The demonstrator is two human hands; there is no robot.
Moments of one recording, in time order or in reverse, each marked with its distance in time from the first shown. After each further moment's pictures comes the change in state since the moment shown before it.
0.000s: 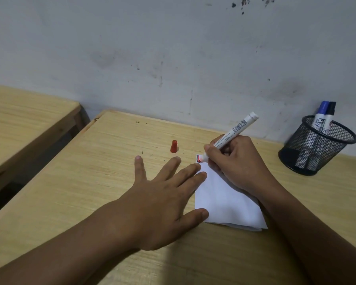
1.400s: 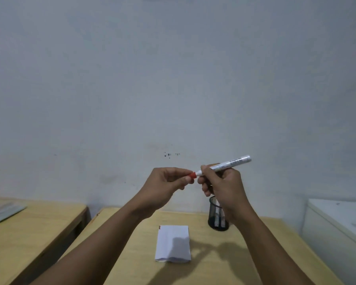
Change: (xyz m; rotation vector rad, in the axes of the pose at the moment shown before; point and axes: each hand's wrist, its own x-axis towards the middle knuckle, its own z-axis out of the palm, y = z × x) left_hand -0.063 0.125 -0.186 -1.148 0.596 0.275; right_hand -0.136 -0.184 -0.166 0.531 0.315 -0.215
